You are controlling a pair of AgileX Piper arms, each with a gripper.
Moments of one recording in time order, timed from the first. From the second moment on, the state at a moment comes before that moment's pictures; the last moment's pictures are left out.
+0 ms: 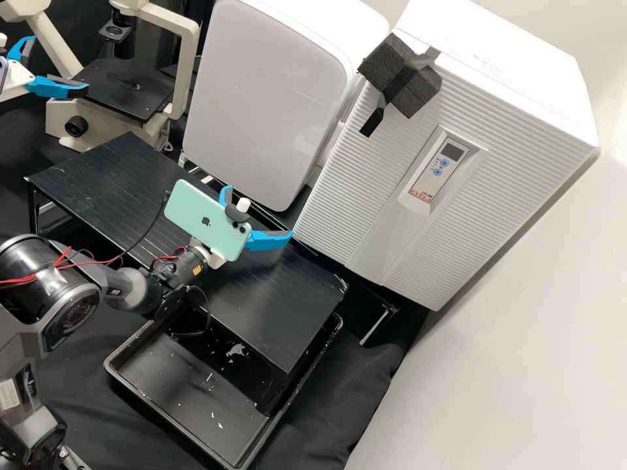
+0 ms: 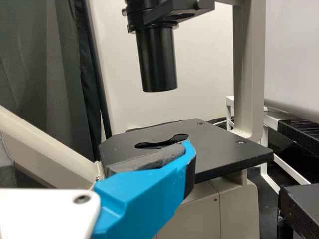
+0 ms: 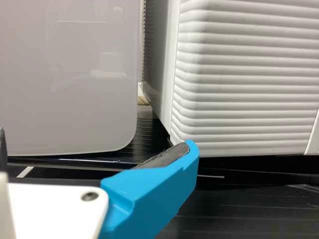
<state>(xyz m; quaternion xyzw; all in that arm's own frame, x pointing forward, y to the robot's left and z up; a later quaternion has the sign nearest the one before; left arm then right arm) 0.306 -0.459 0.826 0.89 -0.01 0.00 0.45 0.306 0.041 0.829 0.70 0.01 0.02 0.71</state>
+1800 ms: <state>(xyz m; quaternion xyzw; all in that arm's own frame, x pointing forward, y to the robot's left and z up) 0.306 -0.459 0.826 0.89 -0.01 0.00 0.45 0.311 0.136 0.952 0.73 -0.18 0.20 0.63</state>
